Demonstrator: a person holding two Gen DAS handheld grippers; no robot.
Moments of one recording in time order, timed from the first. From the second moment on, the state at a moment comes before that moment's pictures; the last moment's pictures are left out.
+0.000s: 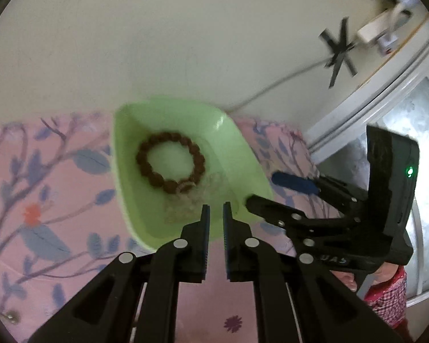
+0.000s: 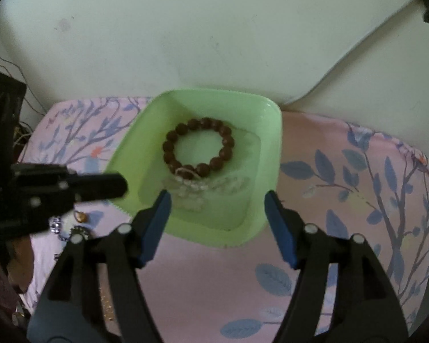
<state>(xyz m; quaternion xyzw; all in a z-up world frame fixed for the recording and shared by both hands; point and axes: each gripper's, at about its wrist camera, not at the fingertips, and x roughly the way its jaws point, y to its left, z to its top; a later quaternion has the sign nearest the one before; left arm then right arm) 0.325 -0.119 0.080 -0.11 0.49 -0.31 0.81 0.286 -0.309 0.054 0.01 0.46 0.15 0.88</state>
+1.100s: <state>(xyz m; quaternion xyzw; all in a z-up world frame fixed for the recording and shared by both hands) 0.066 0.054 0.017 -0.07 0.42 -0.14 0.90 0.029 -0.190 -0.003 0.02 0.36 0.27 0.89</state>
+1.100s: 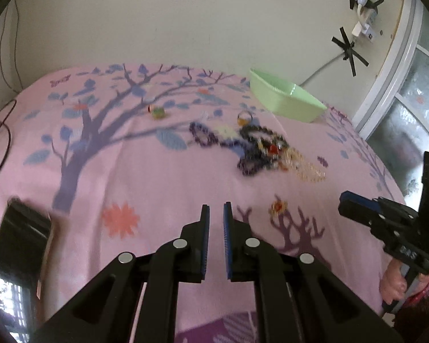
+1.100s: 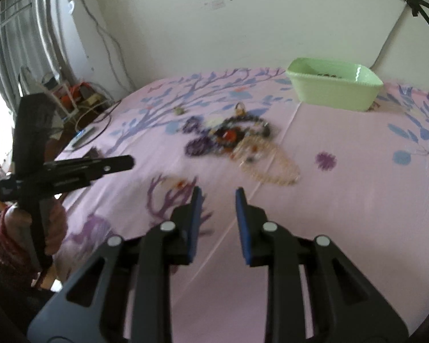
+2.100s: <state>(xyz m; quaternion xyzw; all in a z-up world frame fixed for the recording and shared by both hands) 0.058 0.070 0.000 -0.14 0.41 -0.15 0.89 0.168 -0.057 0.032 -0.05 0.42 0.33 0.84</state>
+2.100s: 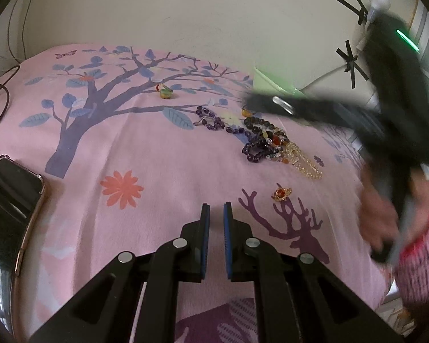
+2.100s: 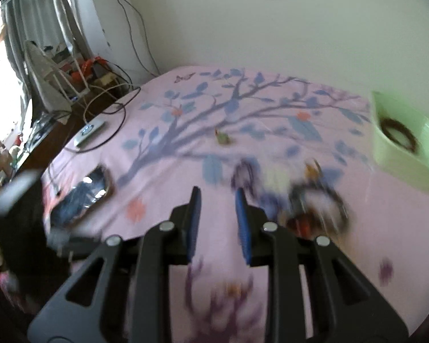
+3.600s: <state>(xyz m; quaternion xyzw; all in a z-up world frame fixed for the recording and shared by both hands) 0.079 -0.010 0.003 -0.01 0.42 -0.20 0.88 0.063 -0.172 -0.019 -0.02 0.40 0.26 0.88</state>
